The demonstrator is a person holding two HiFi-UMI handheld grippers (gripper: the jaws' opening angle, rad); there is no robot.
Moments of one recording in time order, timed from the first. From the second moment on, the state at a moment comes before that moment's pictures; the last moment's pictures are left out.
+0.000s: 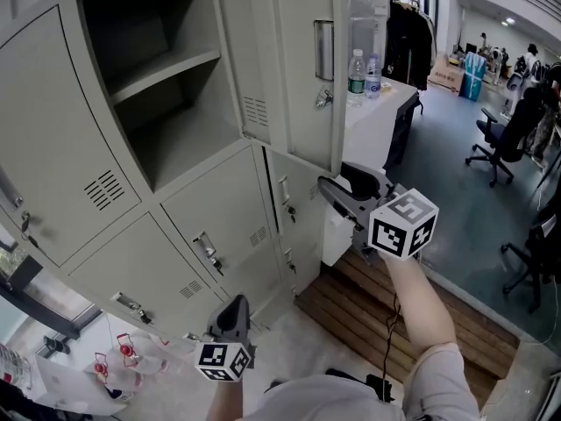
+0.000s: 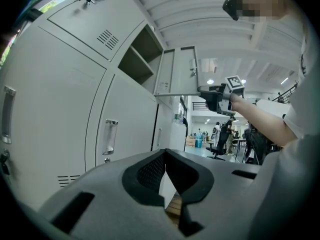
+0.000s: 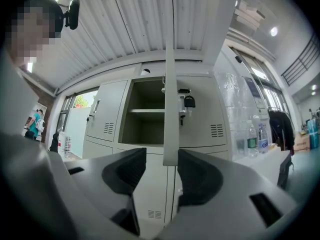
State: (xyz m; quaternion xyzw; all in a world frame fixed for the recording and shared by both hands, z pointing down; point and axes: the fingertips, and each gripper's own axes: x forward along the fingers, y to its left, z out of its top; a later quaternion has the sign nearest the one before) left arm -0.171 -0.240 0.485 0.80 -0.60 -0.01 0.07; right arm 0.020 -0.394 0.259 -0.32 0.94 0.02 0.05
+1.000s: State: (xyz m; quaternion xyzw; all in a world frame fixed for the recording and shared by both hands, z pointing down) left arm -0.220 -0.223 0.487 0.77 -0.63 -0.02 0.07; right arm -0.102 -0.318 0.246 -0.18 0.98 0.03 0.06
